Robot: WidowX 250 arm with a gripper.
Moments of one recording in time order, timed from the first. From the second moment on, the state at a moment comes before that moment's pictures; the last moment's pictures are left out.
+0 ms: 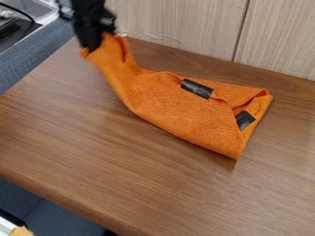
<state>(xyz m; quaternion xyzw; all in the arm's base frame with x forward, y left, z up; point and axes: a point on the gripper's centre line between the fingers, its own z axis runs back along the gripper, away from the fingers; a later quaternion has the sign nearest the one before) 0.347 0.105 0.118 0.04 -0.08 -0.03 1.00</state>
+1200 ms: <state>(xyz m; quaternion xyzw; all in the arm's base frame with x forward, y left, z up) 0.327 -0.094 0.052 0.04 -0.07 -0.34 0.94</state>
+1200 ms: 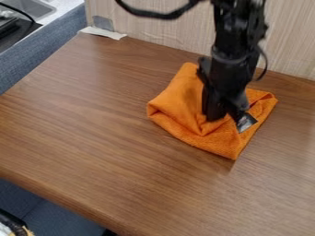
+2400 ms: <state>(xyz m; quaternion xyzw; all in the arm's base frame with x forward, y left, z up) 0.320 -0.078 0.075 0.01 -0.07 -0.34 0.94</state>
